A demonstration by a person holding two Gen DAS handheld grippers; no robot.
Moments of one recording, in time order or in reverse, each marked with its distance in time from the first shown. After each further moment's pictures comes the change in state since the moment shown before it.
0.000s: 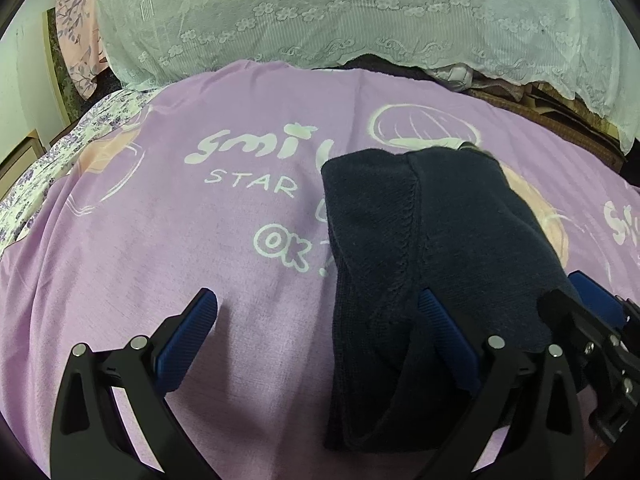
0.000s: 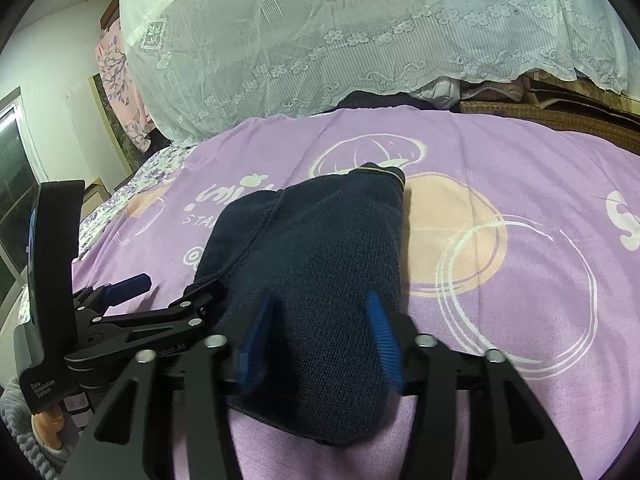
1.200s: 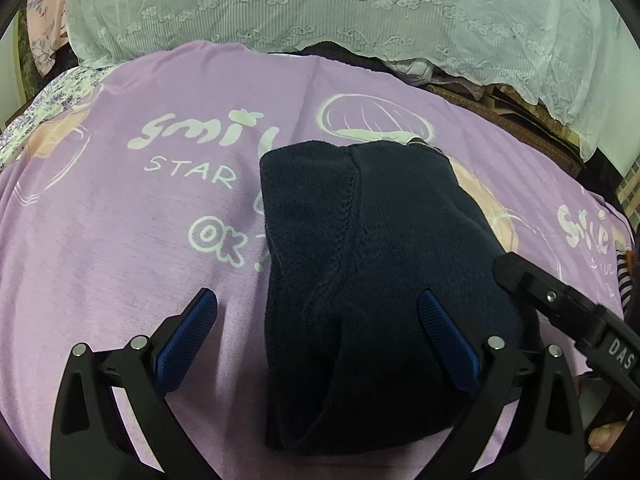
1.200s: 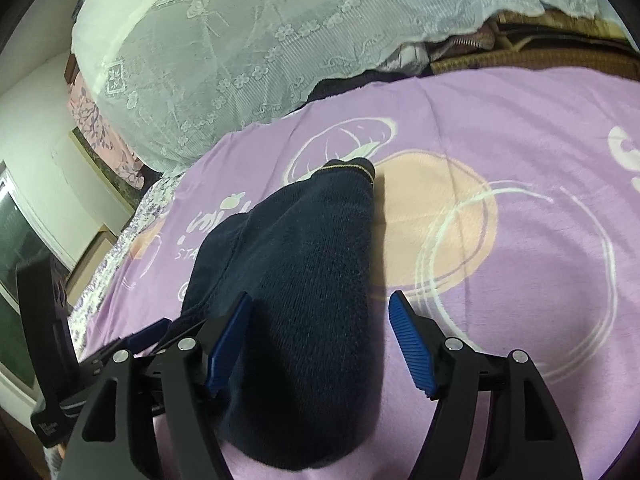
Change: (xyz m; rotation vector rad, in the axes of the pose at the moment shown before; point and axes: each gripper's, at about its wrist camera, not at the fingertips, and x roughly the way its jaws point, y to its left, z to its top) left arm 0.010 -0.006 0.006 -0.027 0.064 -0.213; right arm 0.024 -0.046 0.014 0.240 0.052 0.088
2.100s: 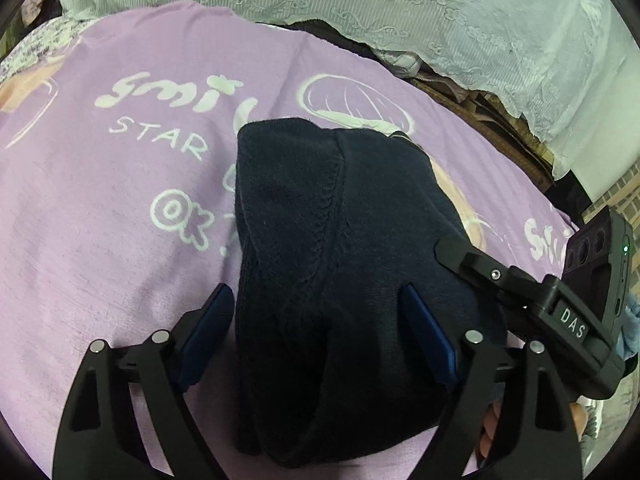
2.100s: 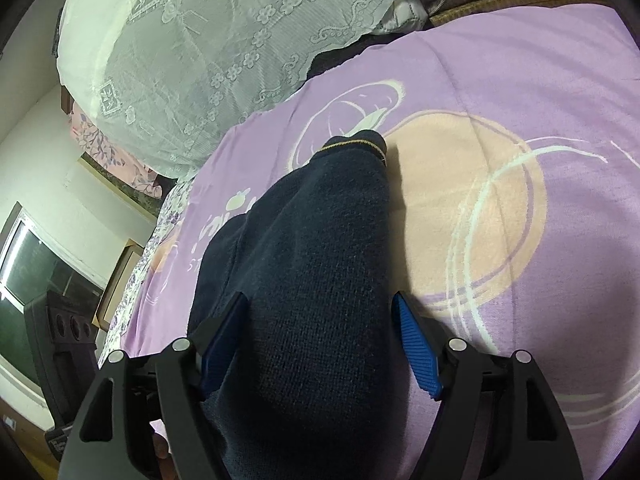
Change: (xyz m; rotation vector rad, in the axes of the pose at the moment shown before) left arm 0.014 0.011 0.004 -0.105 0.086 -0.179; right arm 0.035 -0.015 0.007 0.116 0.080 0.122
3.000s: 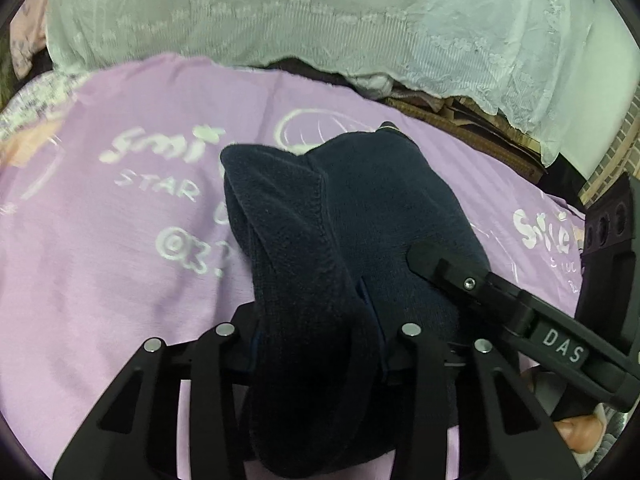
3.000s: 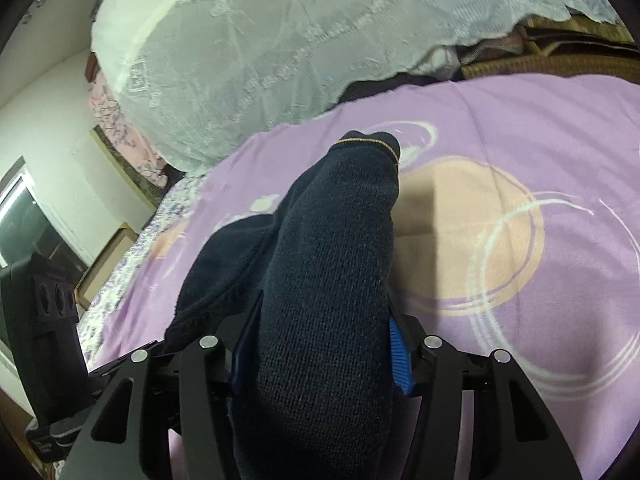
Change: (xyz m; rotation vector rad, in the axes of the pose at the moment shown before) left arm -0.034 -0.027 -0.009 0.141 -0.140 0.053; right arm -0.032 0.048 -0.014 -0.173 -0.097 -0.023
